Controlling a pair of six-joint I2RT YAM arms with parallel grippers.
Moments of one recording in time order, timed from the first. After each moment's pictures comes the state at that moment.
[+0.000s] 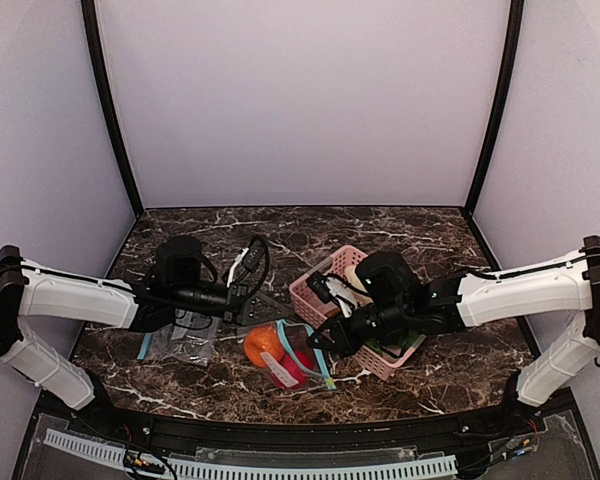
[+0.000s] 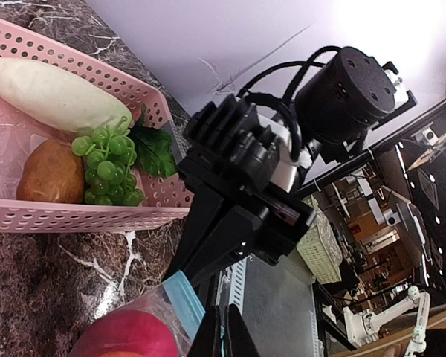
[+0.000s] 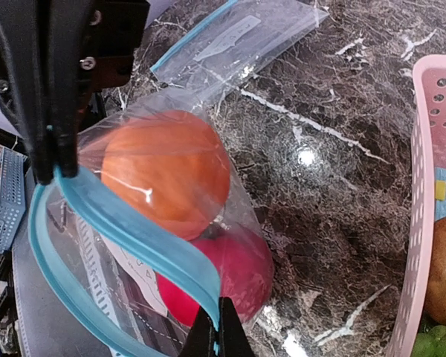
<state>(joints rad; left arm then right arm) -0.79 1.43 0.64 0.53 0.83 -0.72 1.06 1.49 0.86 -0.04 -0.35 0.41</state>
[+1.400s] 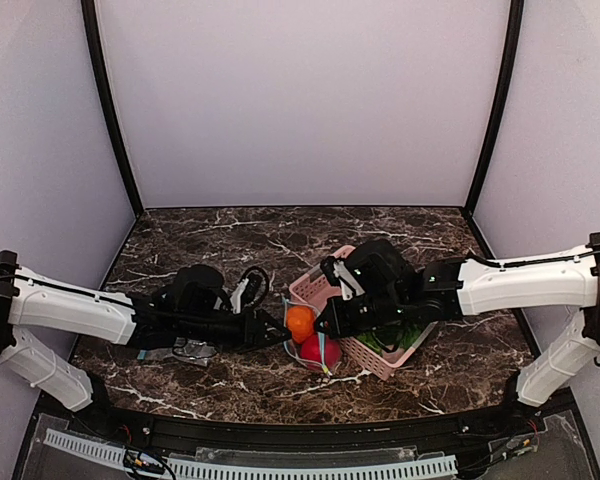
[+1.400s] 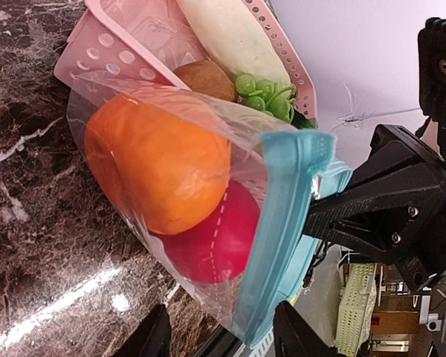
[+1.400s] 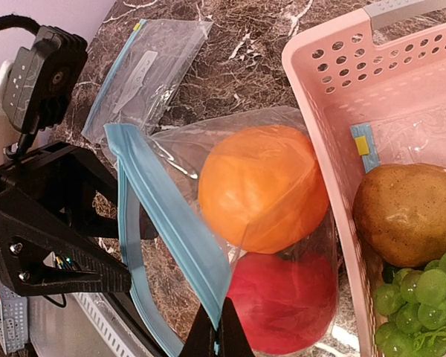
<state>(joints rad) -0.97 1.37 0.62 0.19 0.31 -0.97 1.09 1.50 1.00 -0.27 -0.08 0.72</state>
